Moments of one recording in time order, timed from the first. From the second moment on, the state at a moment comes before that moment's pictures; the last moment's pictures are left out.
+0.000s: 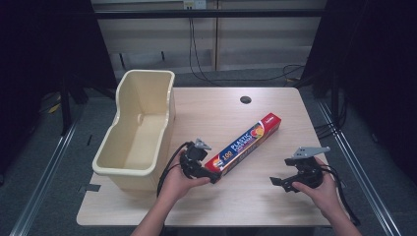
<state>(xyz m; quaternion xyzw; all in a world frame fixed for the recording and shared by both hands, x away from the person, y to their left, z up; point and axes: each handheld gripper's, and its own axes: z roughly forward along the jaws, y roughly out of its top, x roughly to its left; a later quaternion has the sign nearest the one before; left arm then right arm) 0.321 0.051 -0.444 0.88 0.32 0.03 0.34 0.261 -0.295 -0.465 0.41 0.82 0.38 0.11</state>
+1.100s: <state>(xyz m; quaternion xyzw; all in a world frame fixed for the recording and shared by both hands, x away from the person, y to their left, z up) 0.400 -0.032 -0.437 0.89 0.34 0.00 0.30 0.258 -0.305 -0.468 0.42 0.82 0.37 0.11</state>
